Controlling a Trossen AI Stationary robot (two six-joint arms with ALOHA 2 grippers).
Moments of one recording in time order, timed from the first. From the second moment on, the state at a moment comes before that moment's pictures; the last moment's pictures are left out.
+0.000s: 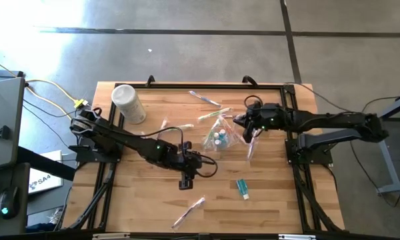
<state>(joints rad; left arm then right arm) -0.34 1.68 1.39 -0.63 -0.23 -0.35 -0.16 0.99 0.67 -0.15 0.13 0.24</state>
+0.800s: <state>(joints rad) -0.33 1.68 1.39 -0.69 -0.23 -0.40 -0.20 1.14 0.60 0.04 0.05 0.32</state>
